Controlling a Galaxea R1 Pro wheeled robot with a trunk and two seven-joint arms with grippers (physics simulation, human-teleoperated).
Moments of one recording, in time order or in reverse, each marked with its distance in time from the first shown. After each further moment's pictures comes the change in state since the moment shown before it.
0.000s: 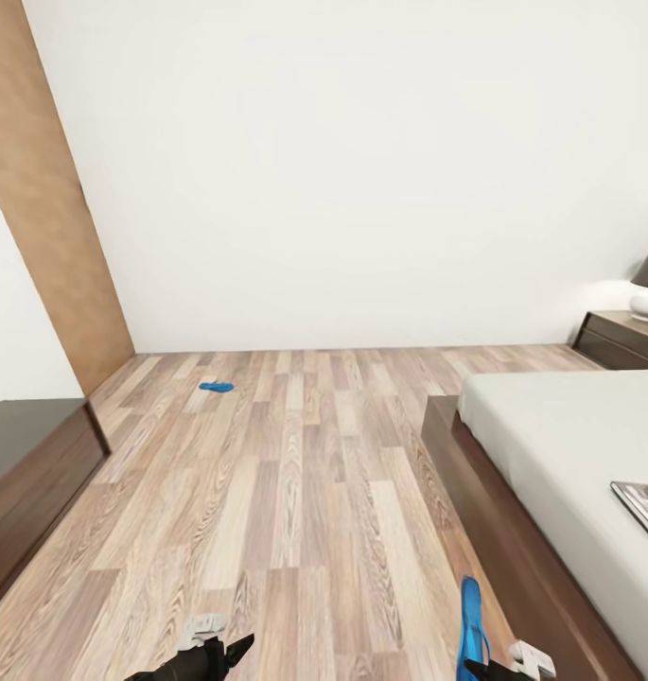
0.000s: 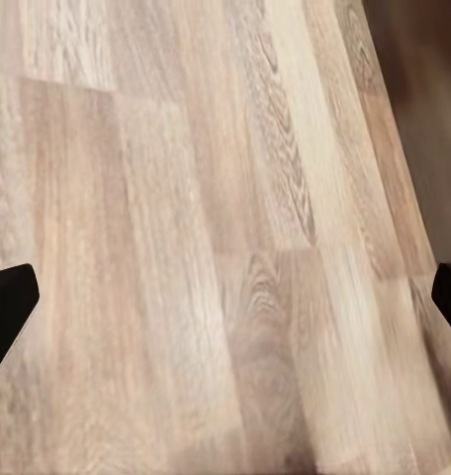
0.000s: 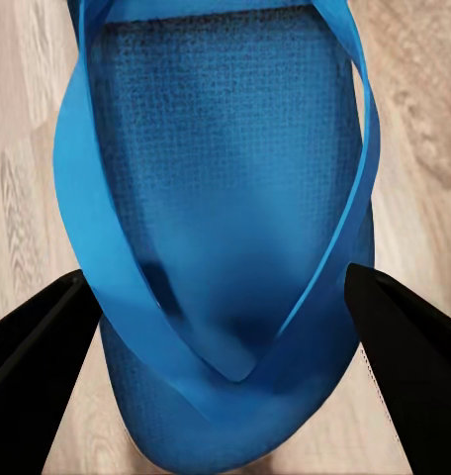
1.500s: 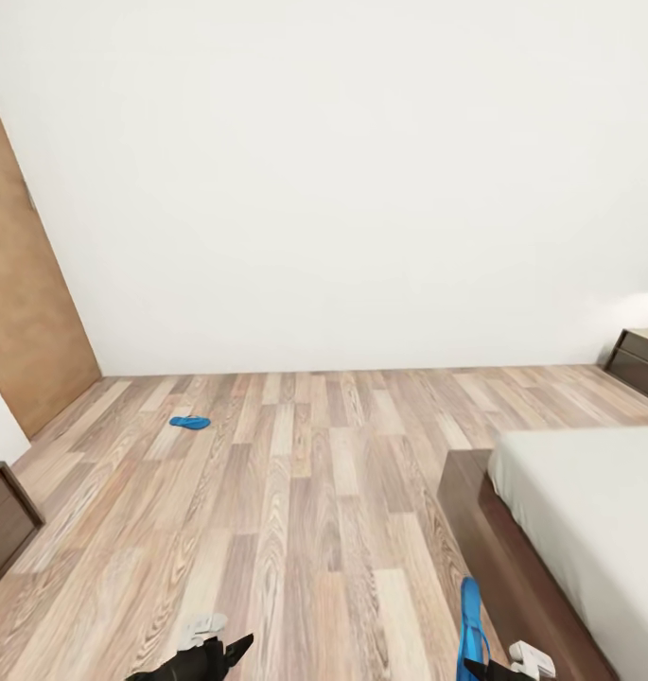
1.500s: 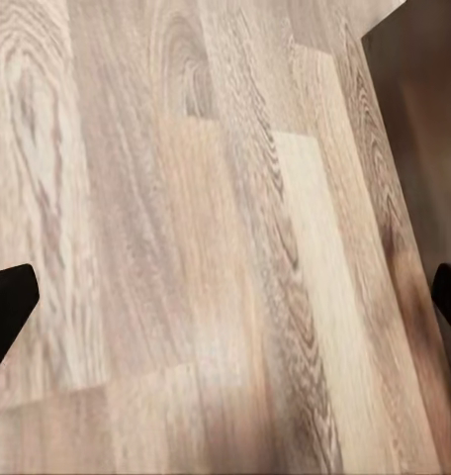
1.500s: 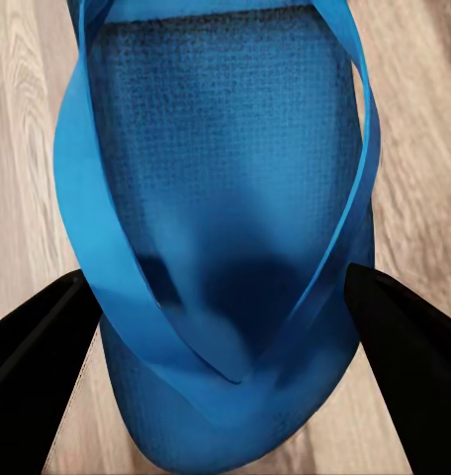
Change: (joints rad) left arm 0.000 0.001 0.001 0.000 0.002 0.001 0.001; right arm 0.000 0.000 0.000 0.000 0.000 0.000 -0.001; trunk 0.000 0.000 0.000
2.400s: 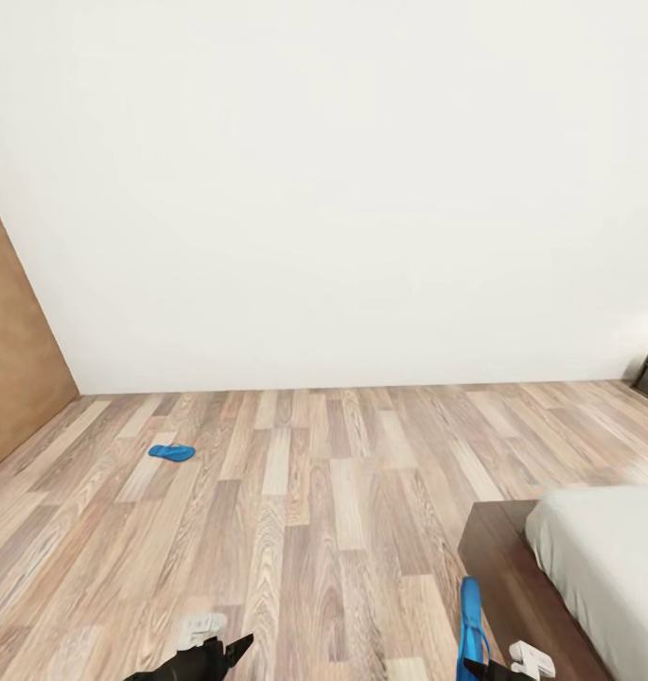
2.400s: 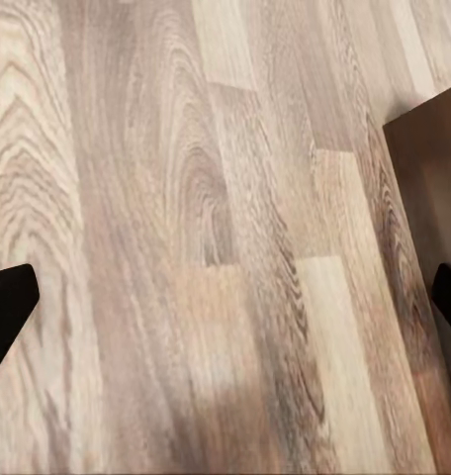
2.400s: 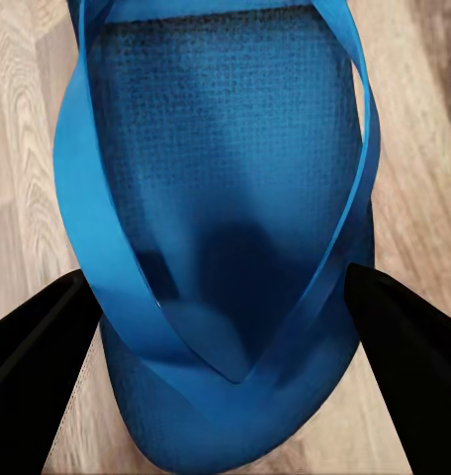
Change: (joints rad) left arm 0.000 0.001 0.001 0.000 0.002 0.001 0.000; right arm 0.000 0.000 0.000 0.000 0.000 0.000 0.000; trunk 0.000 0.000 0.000
